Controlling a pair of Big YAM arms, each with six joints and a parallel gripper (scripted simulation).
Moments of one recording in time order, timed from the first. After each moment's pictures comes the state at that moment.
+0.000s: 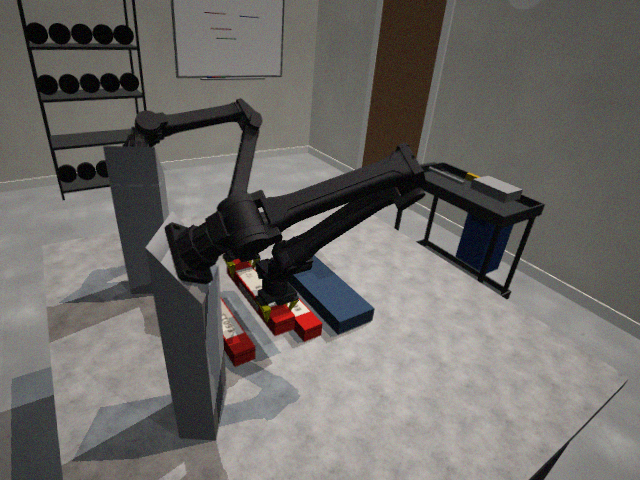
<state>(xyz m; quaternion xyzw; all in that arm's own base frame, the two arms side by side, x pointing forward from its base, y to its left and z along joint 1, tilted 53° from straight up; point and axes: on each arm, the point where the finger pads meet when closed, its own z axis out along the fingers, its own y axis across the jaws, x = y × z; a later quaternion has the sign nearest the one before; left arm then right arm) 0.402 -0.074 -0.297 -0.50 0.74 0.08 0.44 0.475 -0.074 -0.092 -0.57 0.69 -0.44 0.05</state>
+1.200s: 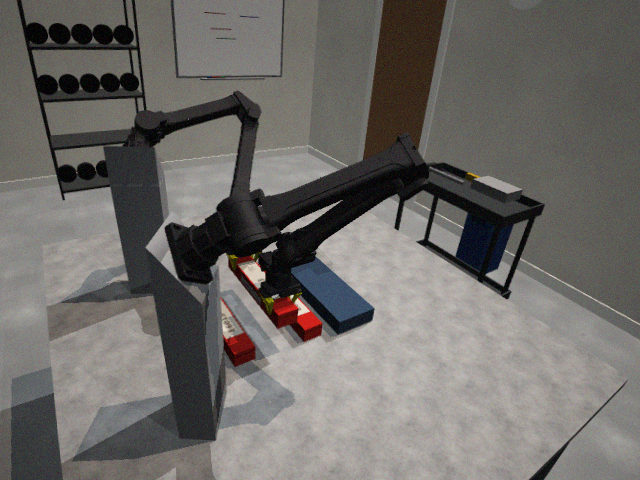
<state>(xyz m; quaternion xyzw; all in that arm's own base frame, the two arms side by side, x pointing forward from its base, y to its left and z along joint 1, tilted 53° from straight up) 0.395 -0.089 -0.278 -0.51 0.74 0.08 0.44 0.471 -0.059 -0.073 -0.57 0.69 -0.44 0.05</state>
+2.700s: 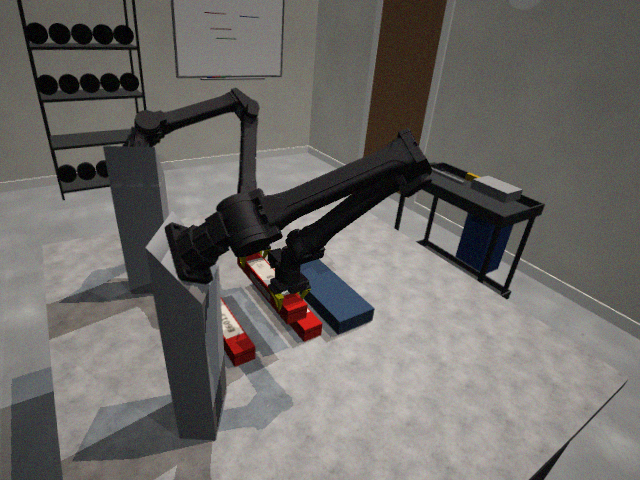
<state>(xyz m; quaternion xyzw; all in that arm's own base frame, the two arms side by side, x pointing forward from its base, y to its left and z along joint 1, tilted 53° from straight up) 0.423 -0.106 -0.265 -0.51 0.74 0.08 0.44 0.495 -0.055 -0.050 -0.57 0.69 -0.44 0.05</state>
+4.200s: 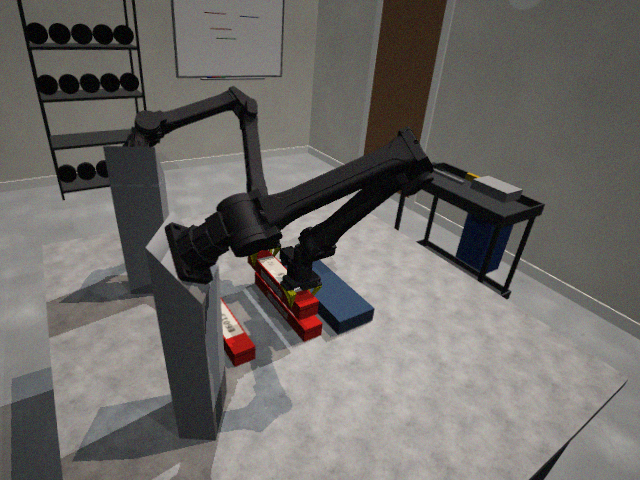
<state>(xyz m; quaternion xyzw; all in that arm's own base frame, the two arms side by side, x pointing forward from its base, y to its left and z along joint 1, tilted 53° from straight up) 0.460 -0.122 -0.252 -0.51 0.74 0.08 0.44 0.530 -0.053 -0.025 -0.57 0.69 -0.44 0.05</state>
